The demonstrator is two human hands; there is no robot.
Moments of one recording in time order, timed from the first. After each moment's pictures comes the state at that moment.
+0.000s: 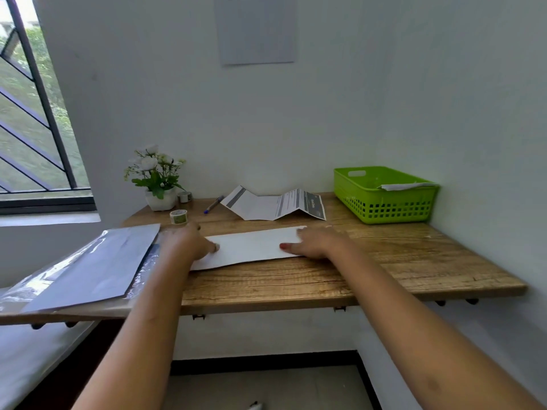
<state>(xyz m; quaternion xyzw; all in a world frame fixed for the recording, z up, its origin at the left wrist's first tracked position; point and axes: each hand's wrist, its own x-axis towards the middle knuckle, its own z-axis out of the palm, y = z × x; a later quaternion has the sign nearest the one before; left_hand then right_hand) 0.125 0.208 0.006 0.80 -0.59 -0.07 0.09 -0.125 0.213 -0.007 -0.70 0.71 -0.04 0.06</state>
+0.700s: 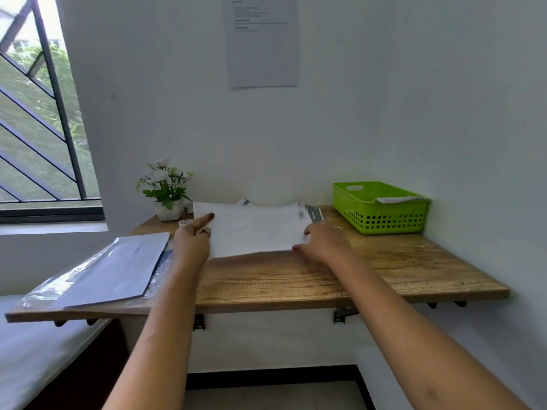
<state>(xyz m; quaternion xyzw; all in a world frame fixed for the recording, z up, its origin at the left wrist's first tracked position) 0.115 0.257 0.005 0.52 -0.48 -0.30 0.64 -0.111 0.248 0.005 -0.67 0.71 -0.21 -0.02</state>
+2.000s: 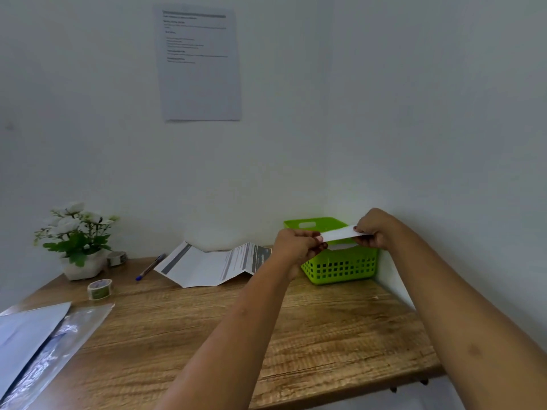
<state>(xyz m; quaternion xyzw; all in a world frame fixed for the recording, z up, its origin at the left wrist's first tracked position) -0.158 0.169 0.061 0.31 -0.53 -0.63 0.47 -0.326 0.193 0.103 -0.37 0.71 -0.51 0.31</state>
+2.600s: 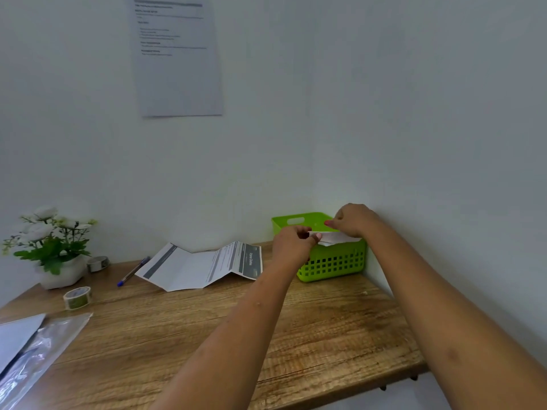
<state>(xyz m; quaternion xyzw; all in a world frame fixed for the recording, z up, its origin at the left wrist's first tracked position) -0.184 0.152 0.044 0.41 -0.72 -0.33 0.45 -0.335 0.178 0.096 -0.58 0.79 -0.22 0.01</state>
